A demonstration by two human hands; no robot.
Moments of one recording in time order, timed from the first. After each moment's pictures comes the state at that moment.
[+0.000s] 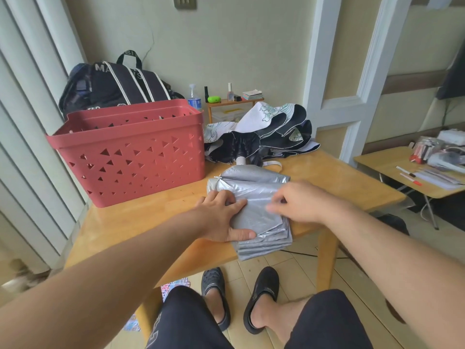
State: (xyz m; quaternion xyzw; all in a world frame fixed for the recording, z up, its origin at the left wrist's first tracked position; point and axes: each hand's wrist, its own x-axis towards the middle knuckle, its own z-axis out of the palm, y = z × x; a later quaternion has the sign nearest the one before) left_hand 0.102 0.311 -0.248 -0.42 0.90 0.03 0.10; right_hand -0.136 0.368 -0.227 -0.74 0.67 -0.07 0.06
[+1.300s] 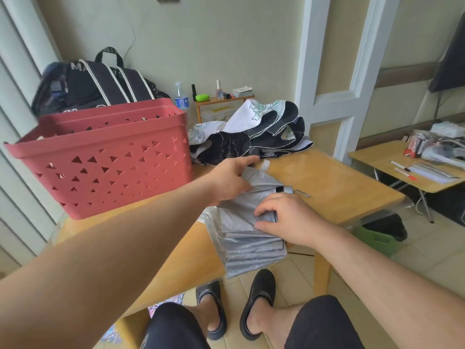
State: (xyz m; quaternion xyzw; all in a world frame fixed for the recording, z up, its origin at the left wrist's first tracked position) left_hand 0.030 0.258 -0.206 -0.38 0.82 0.35 -0.22; right_hand -0.143 0.363 -0.274 -0.75 0.60 -0.26 0.08
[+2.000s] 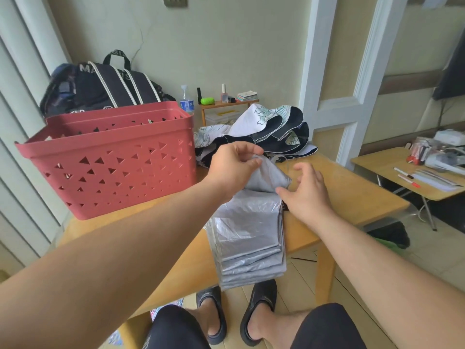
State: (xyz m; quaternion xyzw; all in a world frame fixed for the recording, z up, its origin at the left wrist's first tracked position) left_hand 0.021 0.265 -0.192 -0.39 0.71 0.37 -0.46; right_hand -0.153 0.337 -0.254 -0.49 0.74 -0.44 0.10
